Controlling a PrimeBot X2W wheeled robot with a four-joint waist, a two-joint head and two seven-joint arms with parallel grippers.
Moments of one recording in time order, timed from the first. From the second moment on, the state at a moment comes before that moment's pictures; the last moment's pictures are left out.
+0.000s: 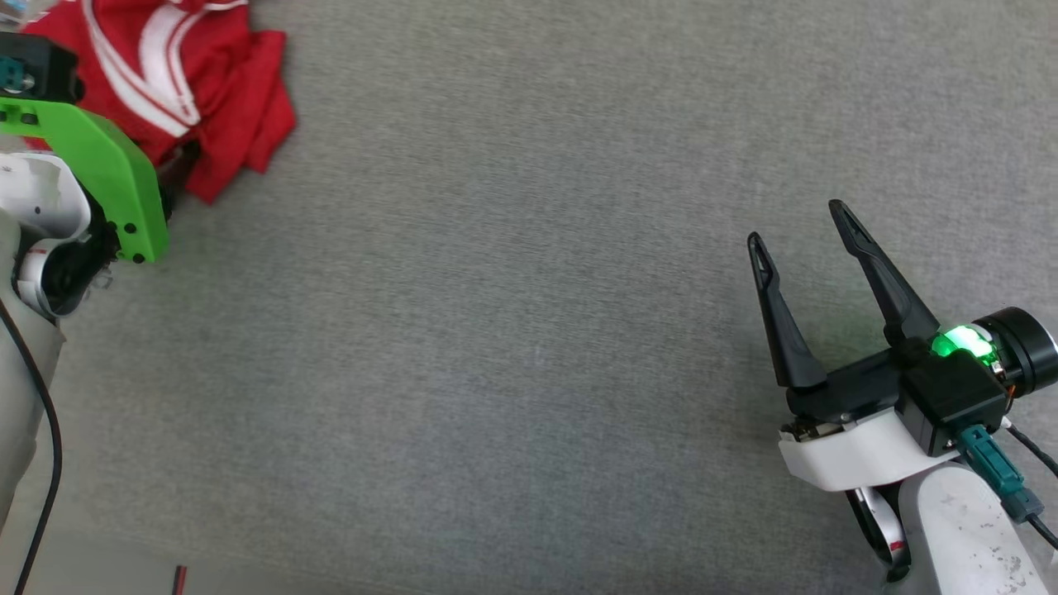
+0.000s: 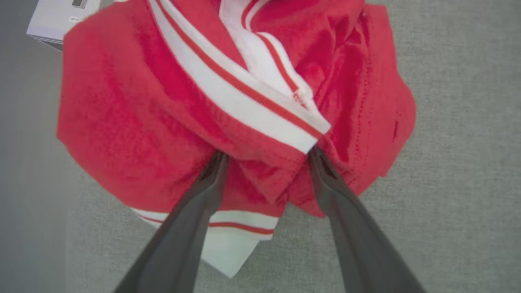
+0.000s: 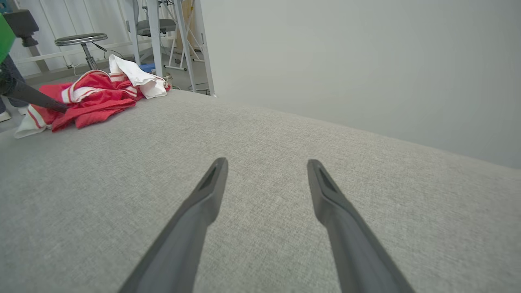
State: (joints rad) left arm -0.90 0.63 -0.49 0.62 -0.78 -0.13 0.42; right arm -0.18 -0.11 0.18 -0.17 -0.03 0.13 -0.25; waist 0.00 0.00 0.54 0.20
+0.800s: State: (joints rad) left arm -0.93 0.65 -0.63 0.76 -0.83 -0.13 0.04; right arm -0.14 -0.10 0.16 -0.13 -0.03 0.13 -0.25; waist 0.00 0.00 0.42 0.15
